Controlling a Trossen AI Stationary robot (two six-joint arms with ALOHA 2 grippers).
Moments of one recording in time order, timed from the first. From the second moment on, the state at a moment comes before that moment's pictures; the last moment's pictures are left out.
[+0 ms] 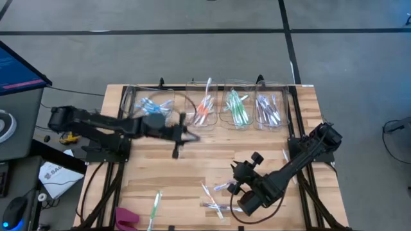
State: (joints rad) left arm -0.03 1.24 0.71 0.33 0.05 0.32; right arm 0.69 1.83 1.44 -1.12 0.98 1.22
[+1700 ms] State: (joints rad) left arm 0.50 1.58 0.89 0.35 -0.11 0.62; right arm 0.68 1.84 1.44 -1.09 0.99 1.19
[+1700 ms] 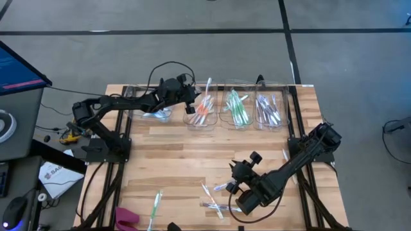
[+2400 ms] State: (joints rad) left arm 0.50 1.58 0.89 0.33 -0.18 0.61; right arm 0.68 1.84 1.44 -1.09 0.99 1.19
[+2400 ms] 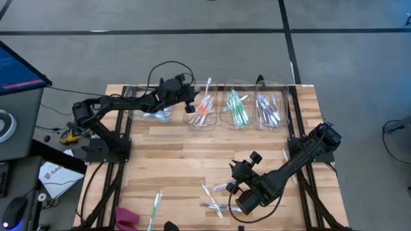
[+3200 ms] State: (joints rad) left arm 0.50 1.58 0.85 0.31 -0.19 0.66; right arm 0.68 1.84 1.44 -1.09 0.99 1.19
